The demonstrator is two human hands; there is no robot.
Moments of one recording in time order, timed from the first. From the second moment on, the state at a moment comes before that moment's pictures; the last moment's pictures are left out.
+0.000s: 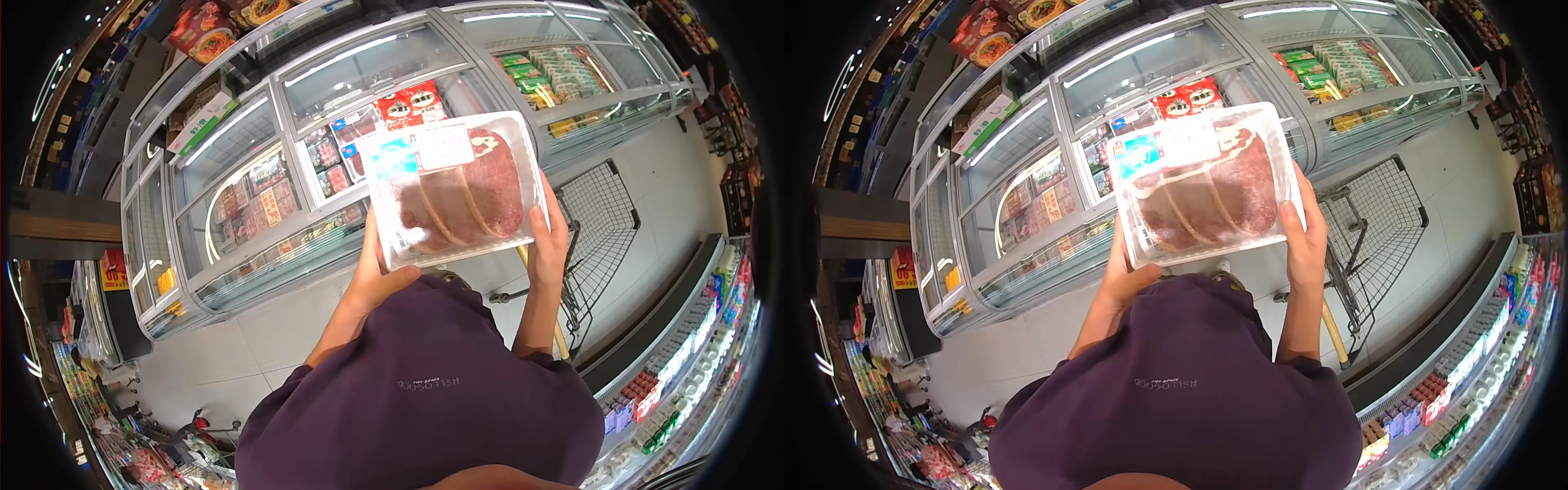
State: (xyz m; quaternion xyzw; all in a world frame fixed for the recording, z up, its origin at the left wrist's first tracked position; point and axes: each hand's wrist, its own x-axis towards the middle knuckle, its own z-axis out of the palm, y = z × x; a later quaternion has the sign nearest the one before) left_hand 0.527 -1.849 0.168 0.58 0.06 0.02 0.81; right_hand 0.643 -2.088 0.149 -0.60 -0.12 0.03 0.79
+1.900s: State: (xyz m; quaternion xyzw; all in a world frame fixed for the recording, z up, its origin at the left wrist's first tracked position) left_hand 0.481 -1.660 0.178 0.34 0.04 0.11 0.93; right_hand 0.562 -1.915 0.394 -0.44 -0.65 -0.44 0.43
